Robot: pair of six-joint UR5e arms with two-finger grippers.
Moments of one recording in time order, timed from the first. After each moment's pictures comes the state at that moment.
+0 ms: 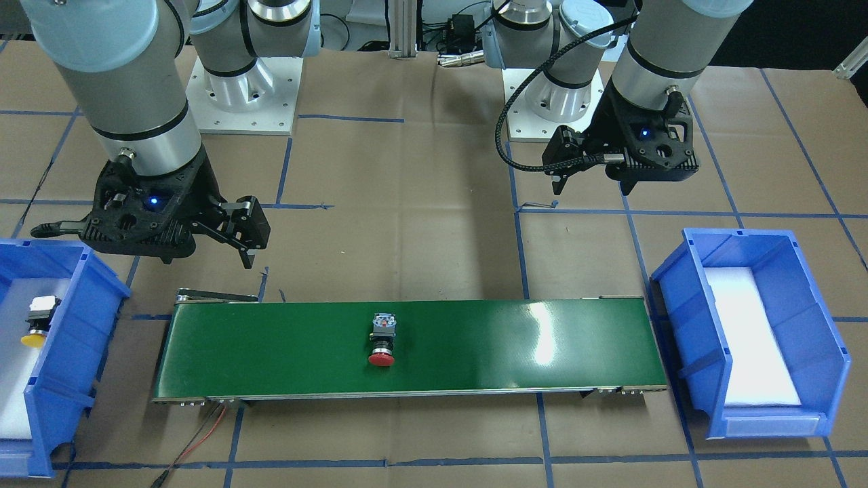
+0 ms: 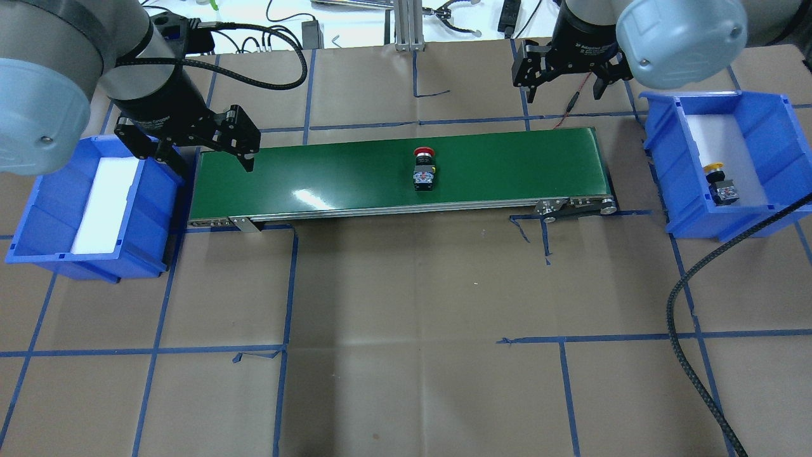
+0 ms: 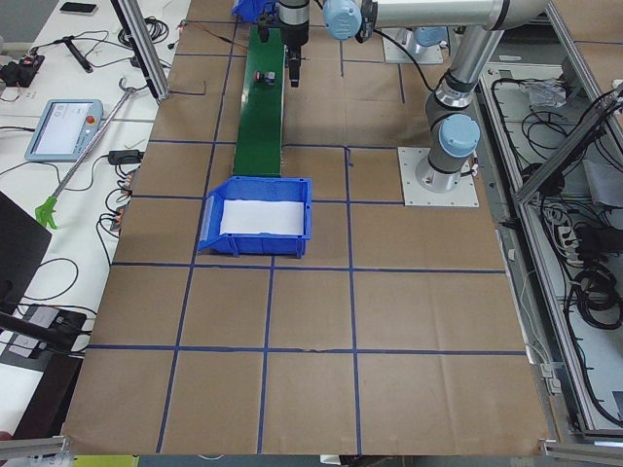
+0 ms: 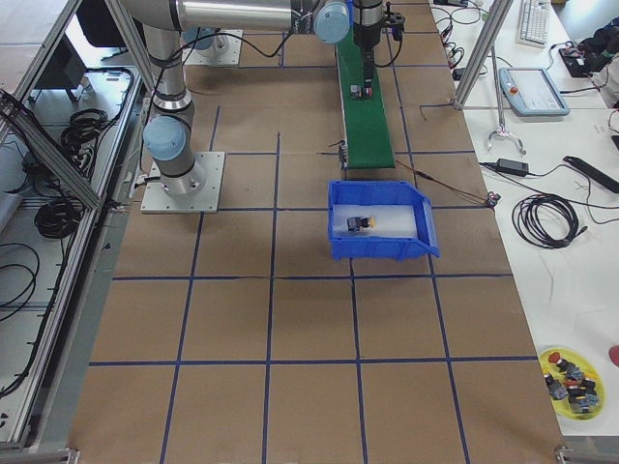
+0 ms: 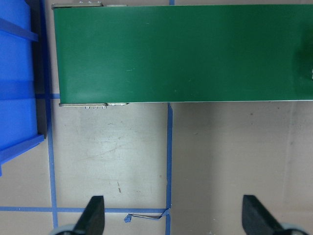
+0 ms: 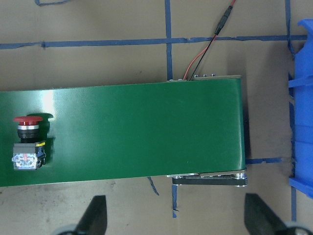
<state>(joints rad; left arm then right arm) -1.55 -1.57 -1.63 -1.51 1.58 0.01 1.64 -1.38 1.47 -1.79 -1.63 0.09</state>
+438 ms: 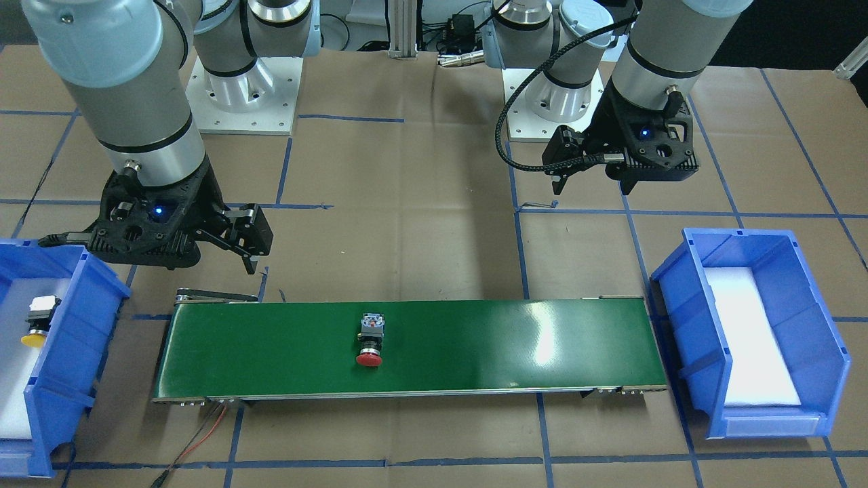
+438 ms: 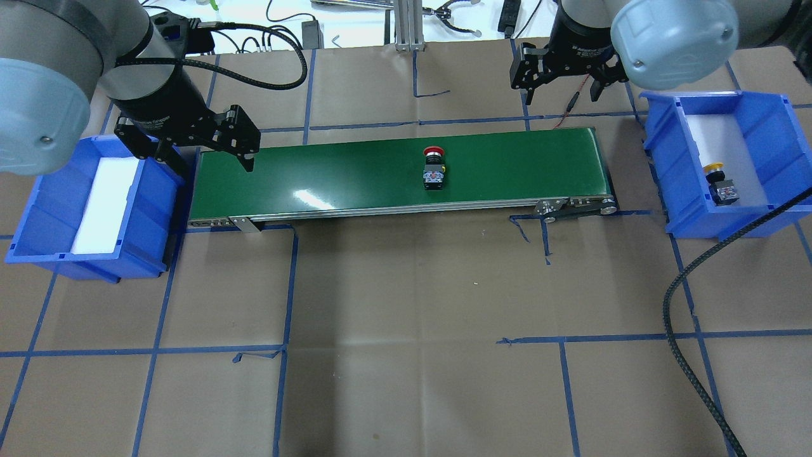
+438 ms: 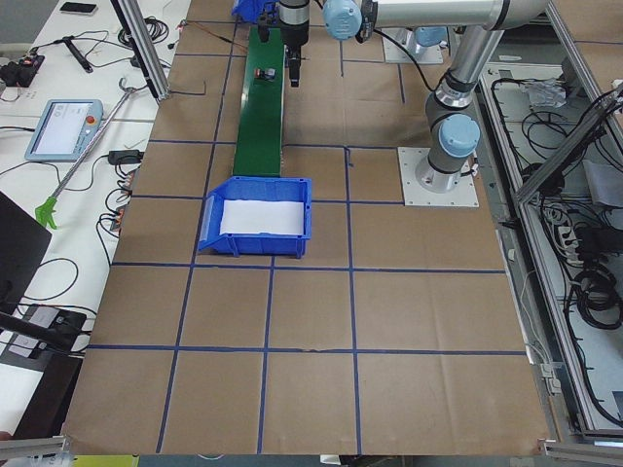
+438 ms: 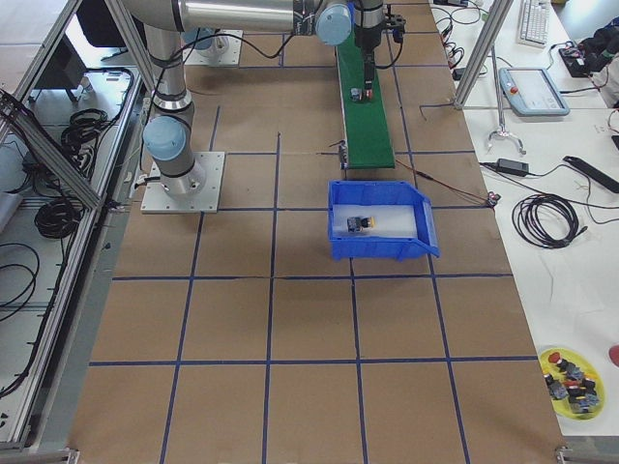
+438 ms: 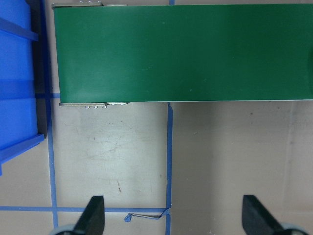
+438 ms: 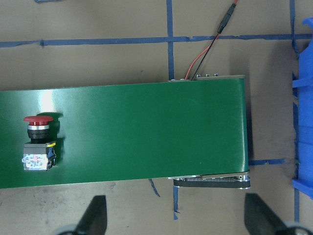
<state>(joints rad) -1.55 -1.57 -1.63 -1.51 1.58 0.01 1.64 -1.36 1.47 -1.80 -1.62 0.09</state>
